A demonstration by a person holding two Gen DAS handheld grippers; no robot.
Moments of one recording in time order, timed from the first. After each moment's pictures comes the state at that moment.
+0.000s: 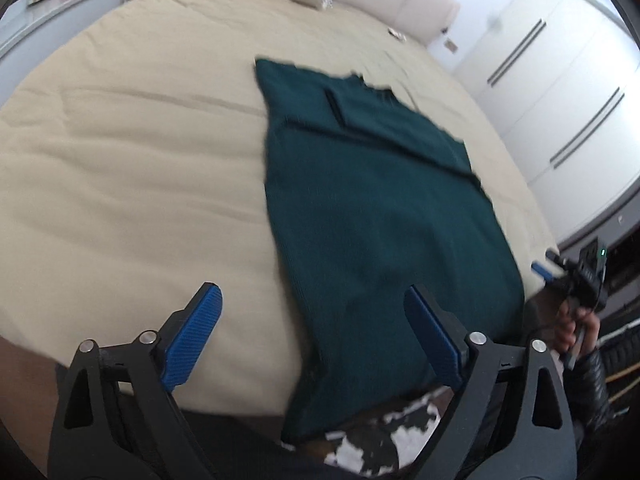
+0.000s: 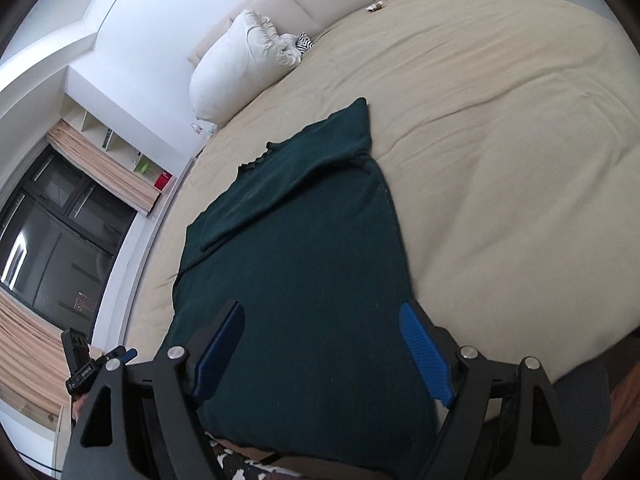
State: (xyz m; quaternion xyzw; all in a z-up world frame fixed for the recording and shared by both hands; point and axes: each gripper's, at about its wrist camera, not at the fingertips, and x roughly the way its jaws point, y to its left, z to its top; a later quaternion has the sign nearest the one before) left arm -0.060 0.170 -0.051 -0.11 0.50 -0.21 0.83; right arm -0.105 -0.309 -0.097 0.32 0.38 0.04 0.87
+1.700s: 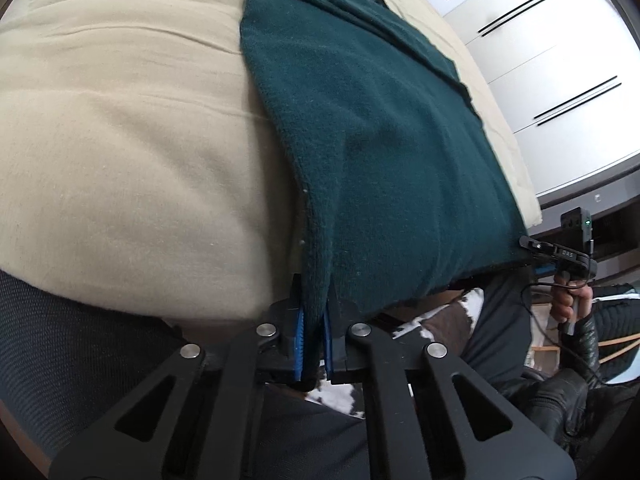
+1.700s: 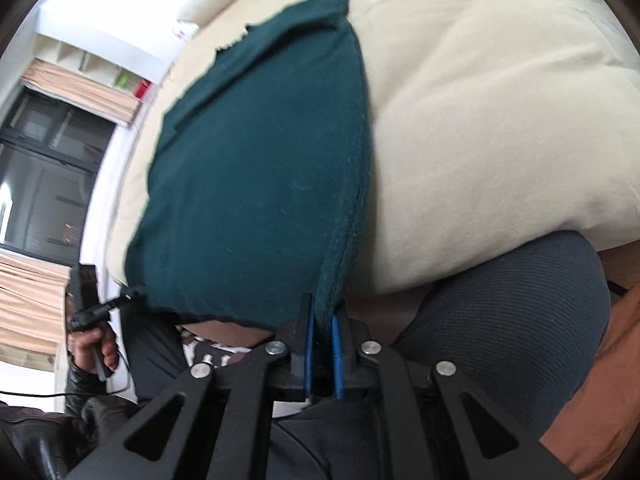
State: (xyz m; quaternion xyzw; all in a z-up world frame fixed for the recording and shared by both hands) left arm -0.084 0.146 -0.130 -0.14 0.59 -0.27 0.75; right arm -0.151 -0.307 -0.134 0.30 0.53 0.09 0.79
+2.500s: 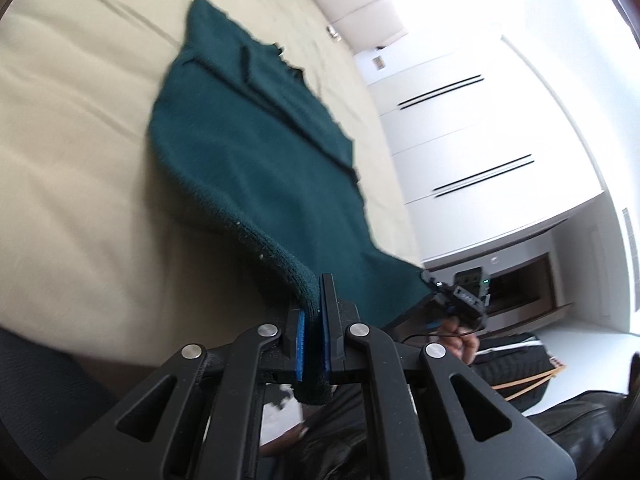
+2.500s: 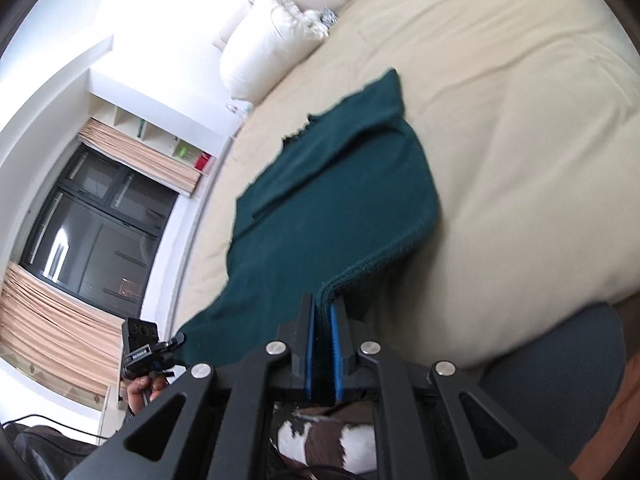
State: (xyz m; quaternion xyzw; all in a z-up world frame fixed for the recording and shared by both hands) left arm -0.062 0.155 -0.078 -0.33 0.49 -0.38 0.71; right arm -0.120 -0.306 -0.085 0.37 0.38 0.13 0.84
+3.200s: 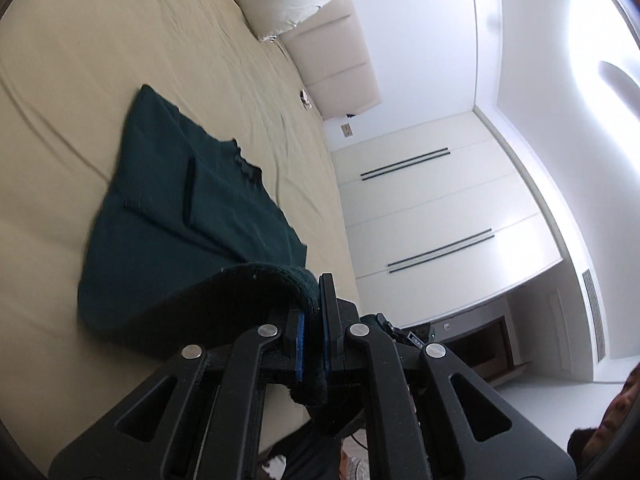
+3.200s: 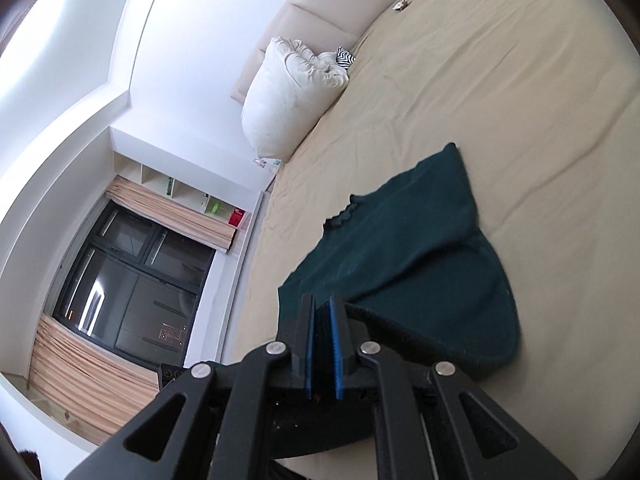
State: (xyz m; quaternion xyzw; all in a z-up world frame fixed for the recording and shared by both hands) left arm 0.101 0.151 -0.035 -0.44 0.40 -0.38 0.71; right arm 0.014 -0.330 -0.050 0.45 0.30 0.14 0.83
